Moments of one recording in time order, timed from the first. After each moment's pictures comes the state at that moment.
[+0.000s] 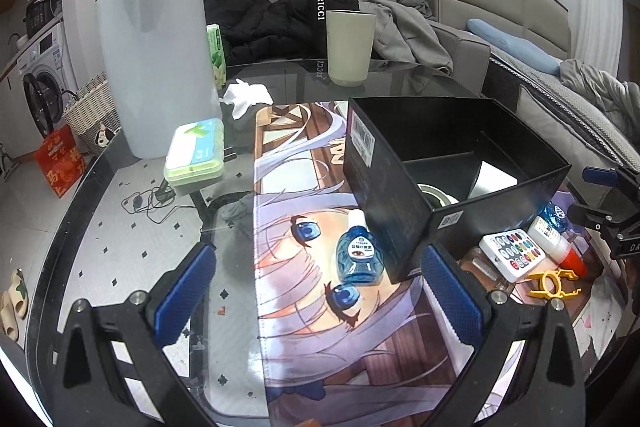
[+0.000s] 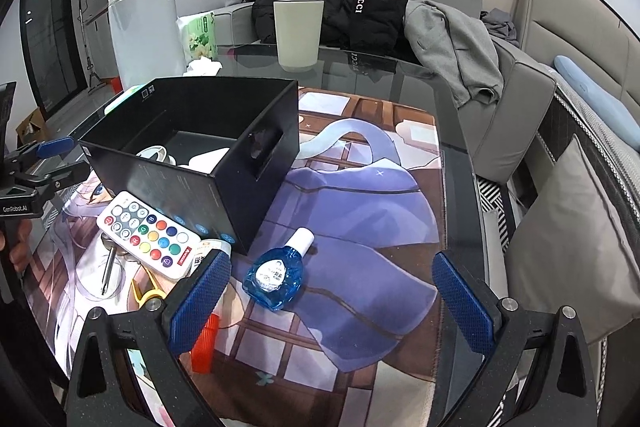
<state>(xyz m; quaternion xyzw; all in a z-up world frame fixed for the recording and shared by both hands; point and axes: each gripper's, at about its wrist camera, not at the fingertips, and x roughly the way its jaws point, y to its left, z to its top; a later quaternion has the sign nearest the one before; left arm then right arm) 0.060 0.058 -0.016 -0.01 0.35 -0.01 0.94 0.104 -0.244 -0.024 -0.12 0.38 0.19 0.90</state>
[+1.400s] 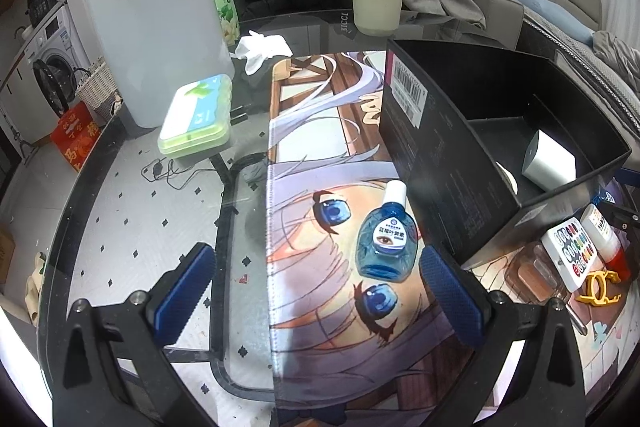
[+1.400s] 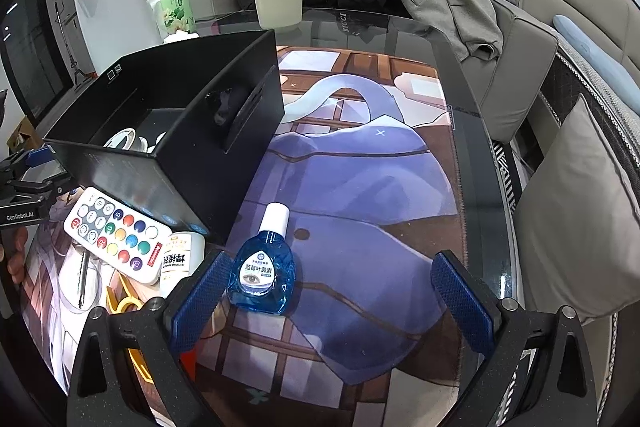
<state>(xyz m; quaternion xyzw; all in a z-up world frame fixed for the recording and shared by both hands) 0.100 0.059 -0.043 0.01 0.43 0.04 0.90 0.133 -0.239 -0.049 -0.10 0.45 0.17 0.87</state>
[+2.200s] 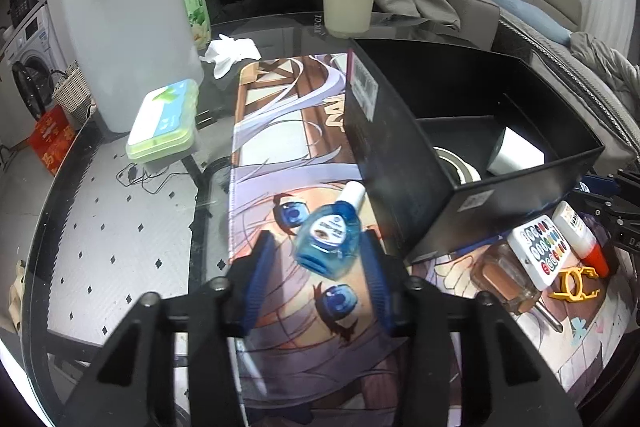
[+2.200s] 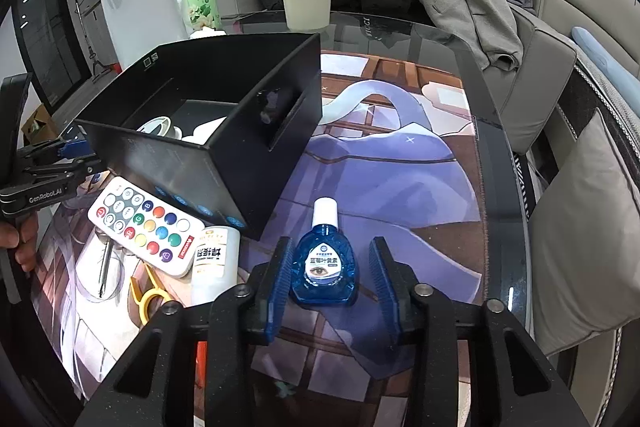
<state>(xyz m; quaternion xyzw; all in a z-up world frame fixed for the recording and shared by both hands) 0.095 0.049 -0.039 0.00 0.43 -0.01 0.90 0.122 -0.229 -0.046 -0.11 0.44 0.21 0.87</state>
